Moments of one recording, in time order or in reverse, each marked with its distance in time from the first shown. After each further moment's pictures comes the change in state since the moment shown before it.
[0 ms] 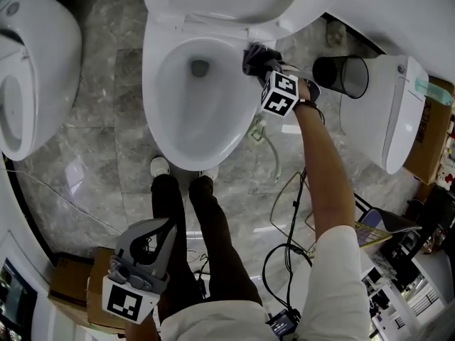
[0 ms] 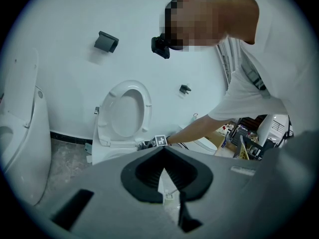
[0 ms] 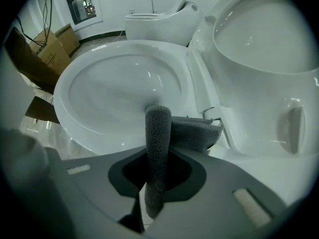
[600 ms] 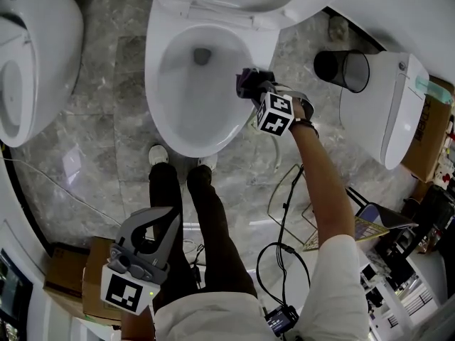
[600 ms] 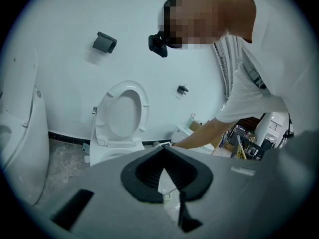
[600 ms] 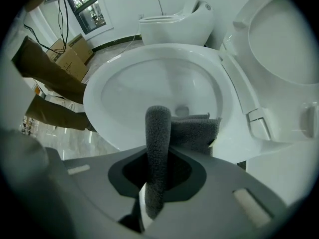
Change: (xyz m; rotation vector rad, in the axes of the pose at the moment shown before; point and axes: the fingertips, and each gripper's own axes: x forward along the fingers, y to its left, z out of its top) left arm -0.006 -0.011 -0.003 0.011 -0.008 -0.028; right arm -0.018 0.110 0.010 0.008 -0.015 0.187
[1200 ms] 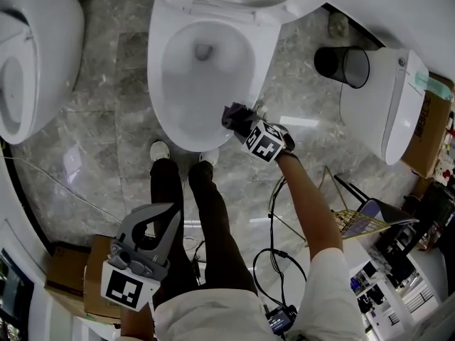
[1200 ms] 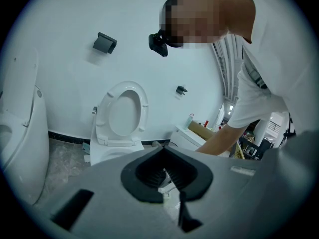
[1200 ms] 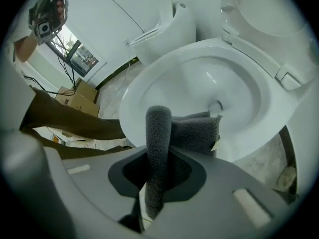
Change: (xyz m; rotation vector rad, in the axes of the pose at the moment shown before) left arm -0.013 -0.003 -0.005 -0.006 0.000 -0.010; right arm 0.005 0.133 0.039 0.339 -0.160 0.257
